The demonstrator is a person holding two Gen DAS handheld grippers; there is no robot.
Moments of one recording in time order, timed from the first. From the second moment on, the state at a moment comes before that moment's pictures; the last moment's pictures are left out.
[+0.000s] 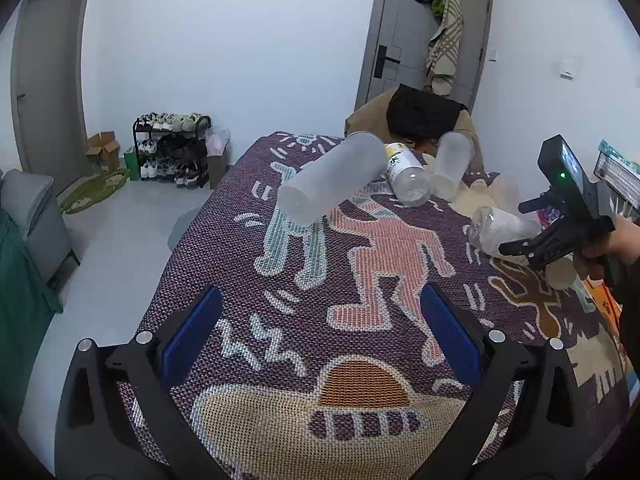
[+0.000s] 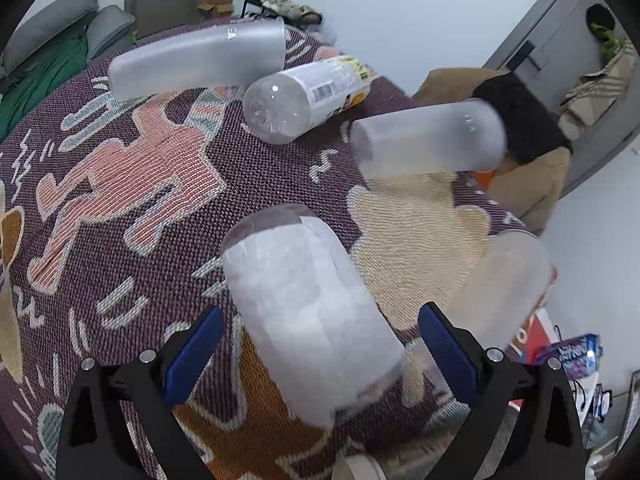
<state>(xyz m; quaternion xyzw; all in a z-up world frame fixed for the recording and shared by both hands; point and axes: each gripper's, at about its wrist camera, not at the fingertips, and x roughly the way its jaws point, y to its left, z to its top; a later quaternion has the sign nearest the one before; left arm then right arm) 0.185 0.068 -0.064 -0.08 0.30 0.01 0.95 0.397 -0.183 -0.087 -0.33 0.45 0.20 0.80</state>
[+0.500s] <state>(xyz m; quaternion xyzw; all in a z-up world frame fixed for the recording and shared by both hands) 0.174 0.082 -0.055 -0.08 0.30 0.02 0.95 0.378 -0.165 -0.079 -0.36 0.48 0.25 0.76</state>
